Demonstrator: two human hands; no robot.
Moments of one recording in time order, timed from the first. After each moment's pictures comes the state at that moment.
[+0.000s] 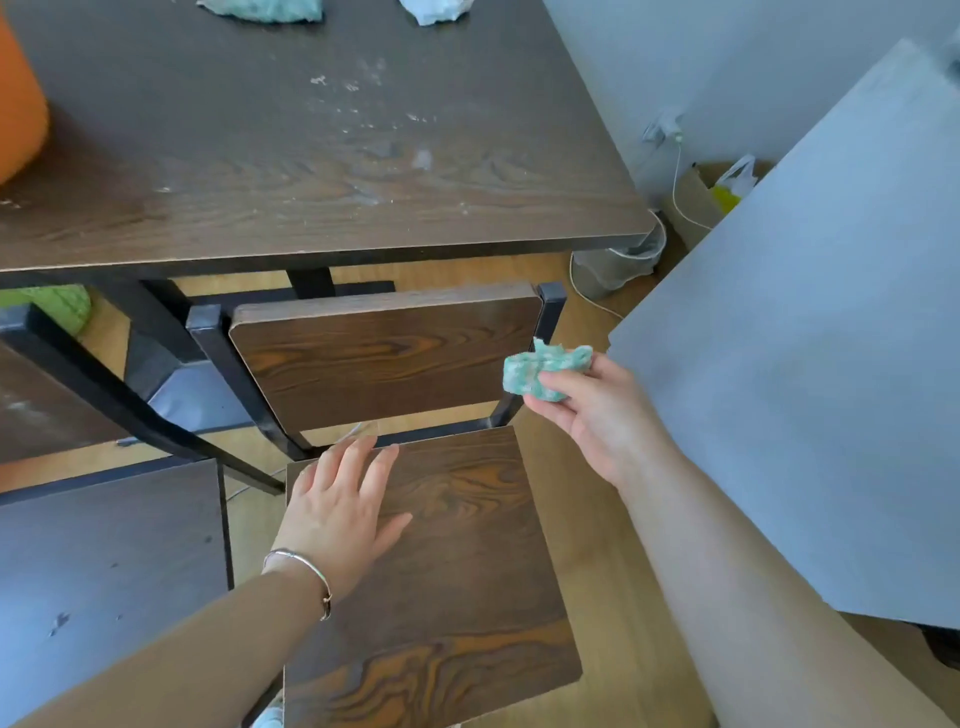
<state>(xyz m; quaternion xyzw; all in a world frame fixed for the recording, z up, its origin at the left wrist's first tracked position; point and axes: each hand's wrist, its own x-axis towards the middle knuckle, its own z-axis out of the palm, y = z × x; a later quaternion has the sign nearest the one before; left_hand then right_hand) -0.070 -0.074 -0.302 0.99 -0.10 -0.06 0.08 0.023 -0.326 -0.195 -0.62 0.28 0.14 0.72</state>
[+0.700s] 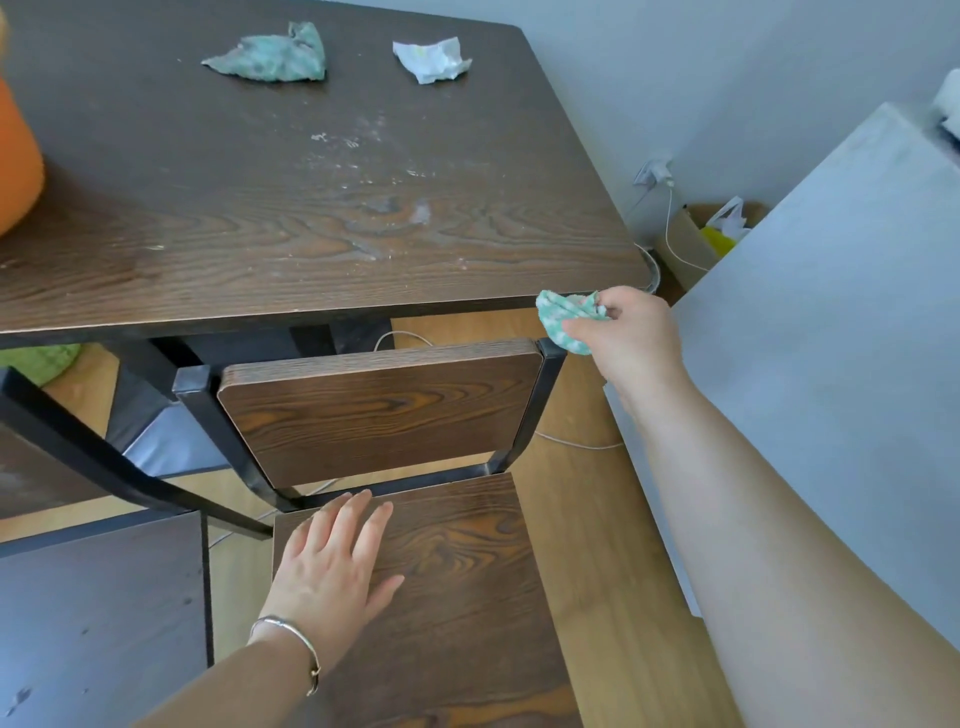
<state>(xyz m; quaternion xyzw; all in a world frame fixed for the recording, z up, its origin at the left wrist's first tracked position) -0.060 -0.071 -0.312 0.98 -0.11 -0.13 0.08 0.122 -0.335 -0.161 -0.91 0.17 -0.03 0.37</state>
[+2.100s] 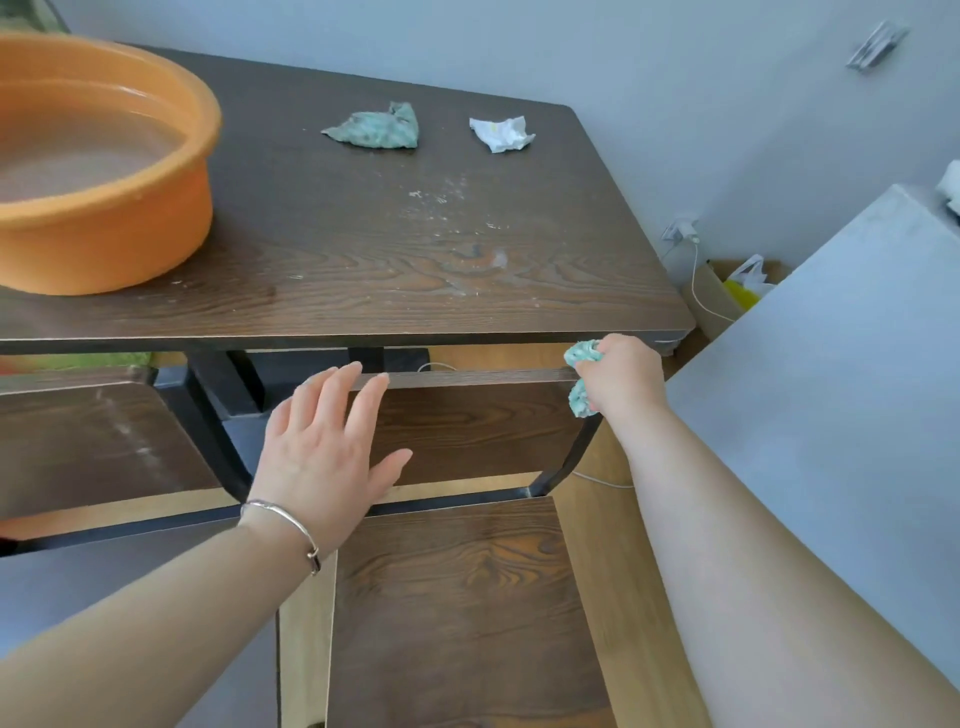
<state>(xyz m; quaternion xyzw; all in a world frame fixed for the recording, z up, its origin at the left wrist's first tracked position) -0.015 0.007 -0.193 0.99 -0.04 0.10 0.07 0.110 -0.254 -0.157 -0.96 0.19 0.03 0.18</state>
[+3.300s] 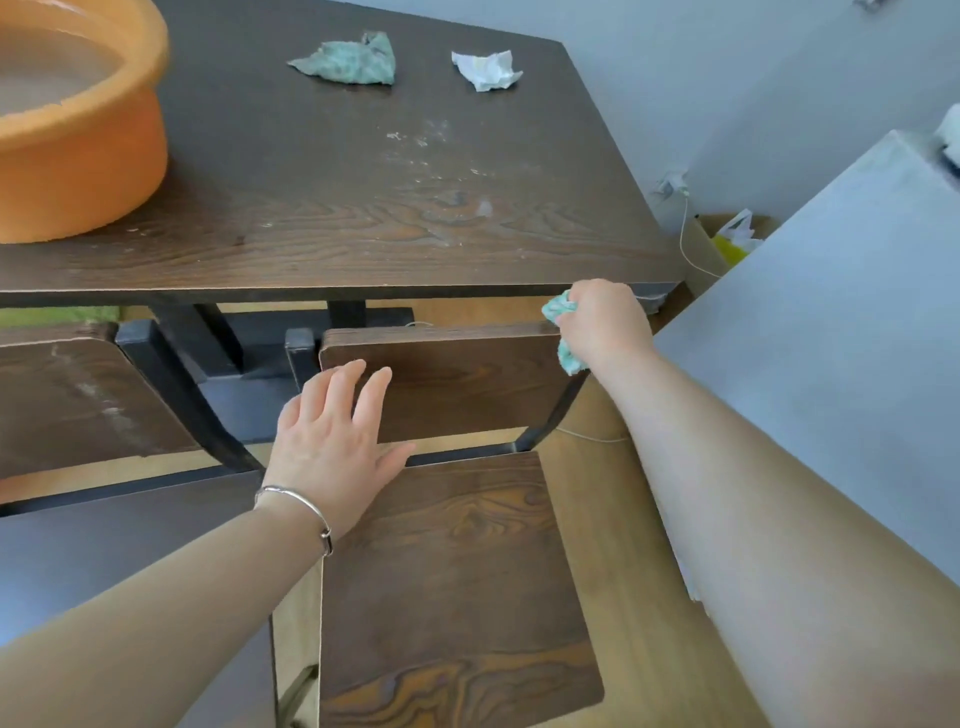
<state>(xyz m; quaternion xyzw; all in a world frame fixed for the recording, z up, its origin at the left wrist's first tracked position) -0.029 -0.014 -0.221 0.99 -0.04 0.04 0.09 0.123 -0.260 -0.163 -1.00 0.08 0.04 0.02</state>
